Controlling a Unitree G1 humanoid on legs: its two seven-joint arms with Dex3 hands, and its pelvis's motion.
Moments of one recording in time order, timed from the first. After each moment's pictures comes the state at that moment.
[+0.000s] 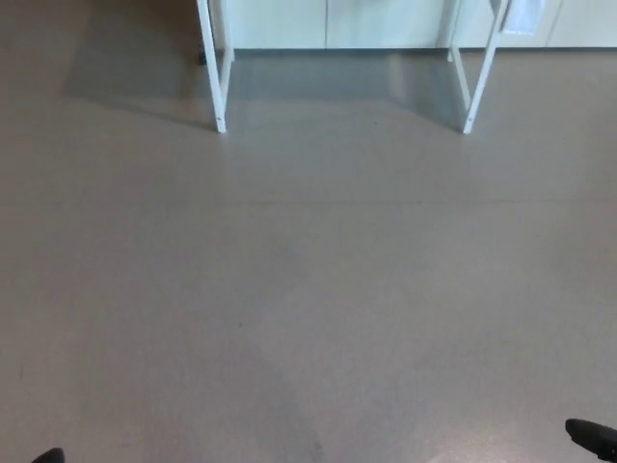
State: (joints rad) left_arm 0.57 0.21 0.29 0.11 -0.32 0.08 -0.38; right_arm 0.54 -0.26 -0.14 -0.01 0.09 0.00 0.24
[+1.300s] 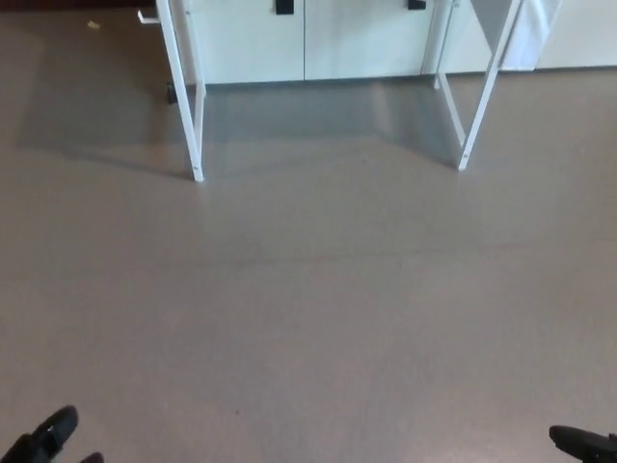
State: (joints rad) left_arm 0.53 0.17 0.25 0.05 -0.31 0.08 -0.31; right_arm 0.54 -0.26 -0.11 0.01 0.08 -0.01 0.24
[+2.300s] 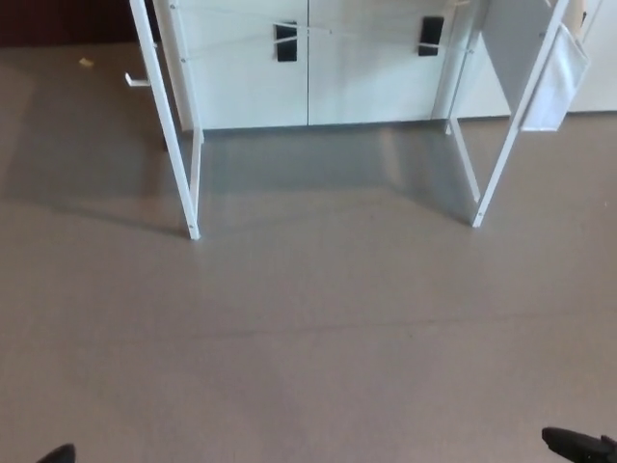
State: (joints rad) left_arm 0.58 0.22 0.23 0.15 -0.24 0.00 -0.31; right_arm 0.58 -0.26 -0.09 0.01 0.07 -0.04 0.24
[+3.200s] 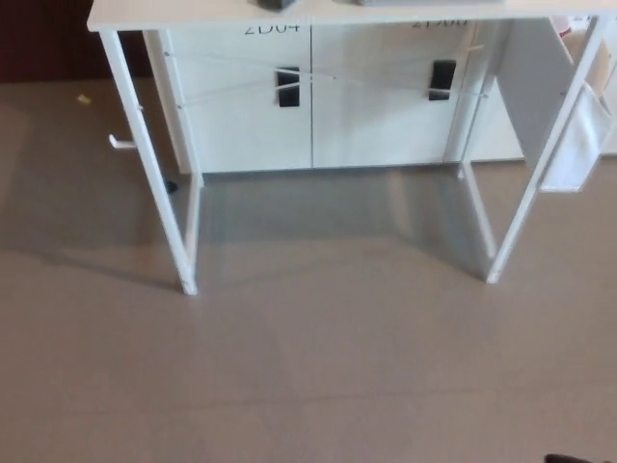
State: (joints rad) left_arm 0.59 0.22 0.21 0.20 -0.16 -0.11 -0.28; right_arm 0.60 -0.27 -0.07 0.01 0.05 -0.08 0.24
